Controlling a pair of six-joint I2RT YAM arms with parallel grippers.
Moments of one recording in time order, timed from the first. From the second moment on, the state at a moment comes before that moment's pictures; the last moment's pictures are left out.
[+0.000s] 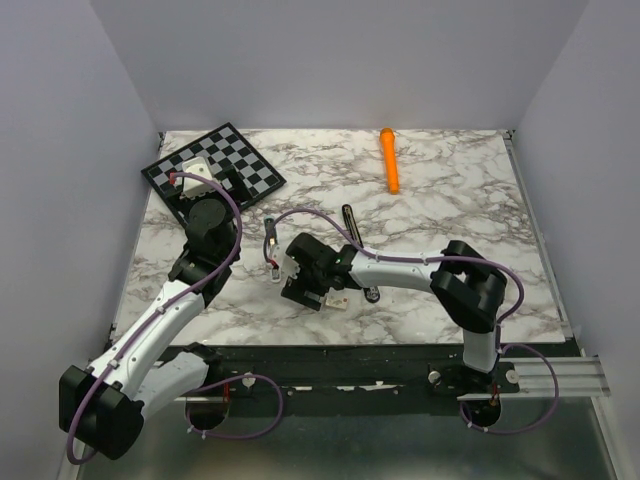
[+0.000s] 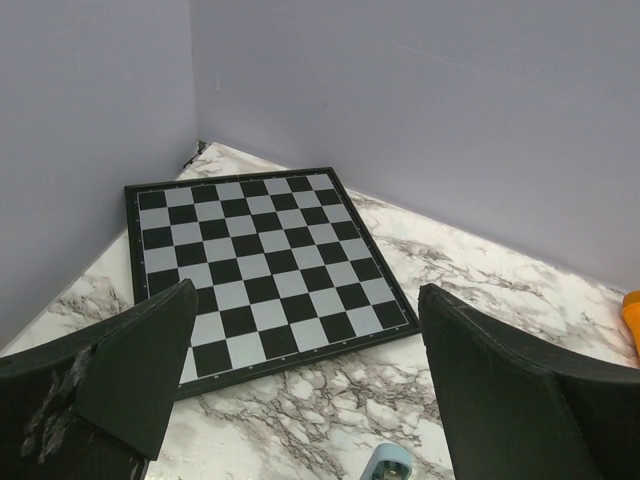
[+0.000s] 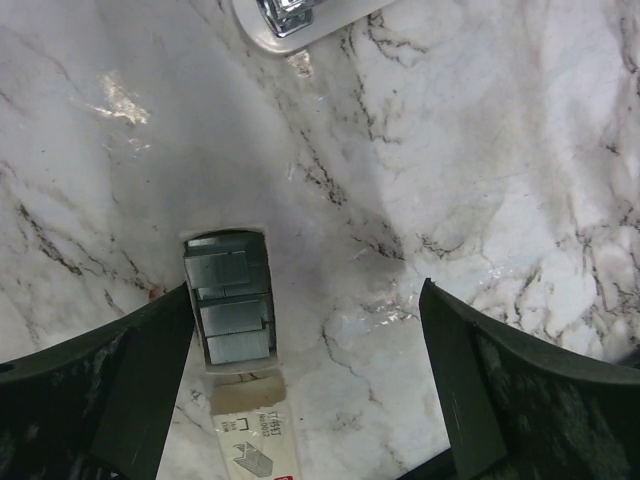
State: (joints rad) left arm -0.44 0.95 0.75 0.28 -0.77 -0.17; right arm 1.07 1.92 1.26 -0.34 0.05 -0.26
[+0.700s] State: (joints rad) left arm -0.44 1.02 1.06 -0.26 -0.58 -0.41; right arm 1.03 1.62 1.16 -0.34 0.13 -0.21
